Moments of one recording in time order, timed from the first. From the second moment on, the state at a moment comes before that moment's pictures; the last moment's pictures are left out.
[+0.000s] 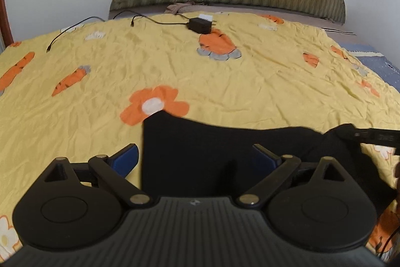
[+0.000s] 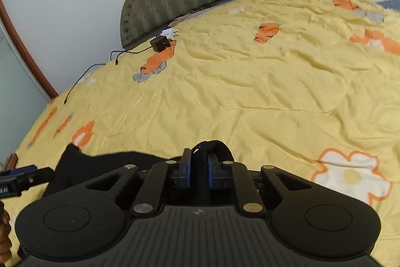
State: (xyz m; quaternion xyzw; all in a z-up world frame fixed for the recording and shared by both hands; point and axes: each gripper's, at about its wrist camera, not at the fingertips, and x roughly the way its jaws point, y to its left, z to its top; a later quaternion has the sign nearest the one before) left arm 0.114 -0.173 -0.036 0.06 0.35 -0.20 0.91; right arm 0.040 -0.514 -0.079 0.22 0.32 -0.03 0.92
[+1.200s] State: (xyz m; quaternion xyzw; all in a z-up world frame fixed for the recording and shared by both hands) left arm 0.067 -0.108 -0.038 0.07 0.36 -0.22 0.91; right arm -0.066 -0.409 -0.074 -0.01 0.33 -0.05 0.94
